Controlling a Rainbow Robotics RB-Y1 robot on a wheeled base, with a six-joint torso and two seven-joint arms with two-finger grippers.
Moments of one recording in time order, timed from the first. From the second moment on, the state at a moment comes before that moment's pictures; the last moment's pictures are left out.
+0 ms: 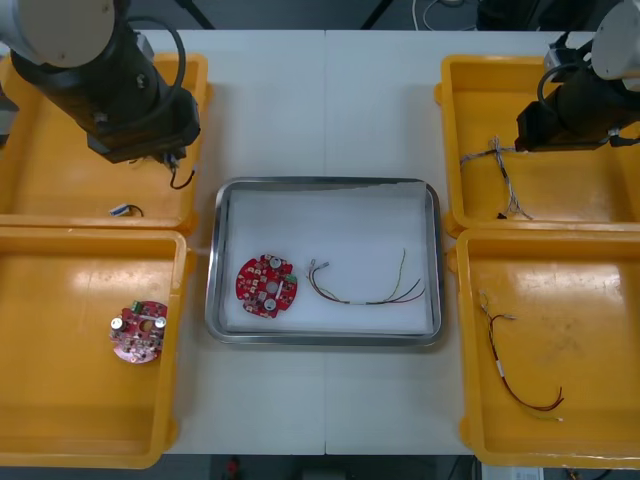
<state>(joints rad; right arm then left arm) -0.89 -0.51 -0.10 -1.19 -0.38 1.53 1.57 -0.87 0.63 -0.20 -1.76 0.74 1.91 -0.72</state>
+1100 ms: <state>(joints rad) -0.86 -0.48 0.00 -1.06 -0.42 1.41 1.57 -0.87 0.47 -0.63 -1.59 0.65 1.65 -0.72</state>
